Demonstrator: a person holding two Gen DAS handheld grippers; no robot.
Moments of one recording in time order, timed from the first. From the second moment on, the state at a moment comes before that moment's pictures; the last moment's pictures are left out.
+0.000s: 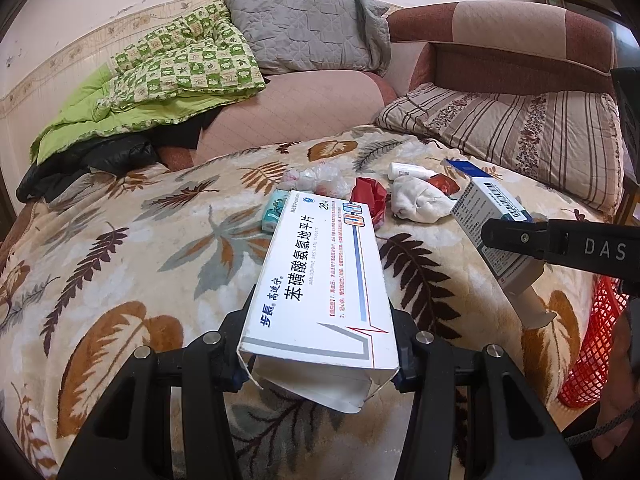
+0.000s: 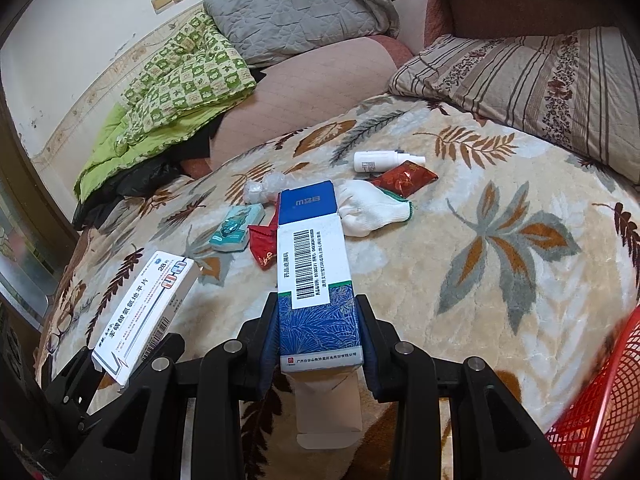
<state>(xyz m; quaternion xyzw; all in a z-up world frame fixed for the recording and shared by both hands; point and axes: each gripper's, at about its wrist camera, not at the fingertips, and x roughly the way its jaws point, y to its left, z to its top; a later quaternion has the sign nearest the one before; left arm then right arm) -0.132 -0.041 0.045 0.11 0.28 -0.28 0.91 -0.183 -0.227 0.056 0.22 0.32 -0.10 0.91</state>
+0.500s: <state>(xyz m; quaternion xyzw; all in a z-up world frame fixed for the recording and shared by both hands) -0.131 -0.038 0.044 0.11 0.28 -0.29 0.91 -0.186 -0.228 0.057 0.23 0.32 -0.11 0.91</state>
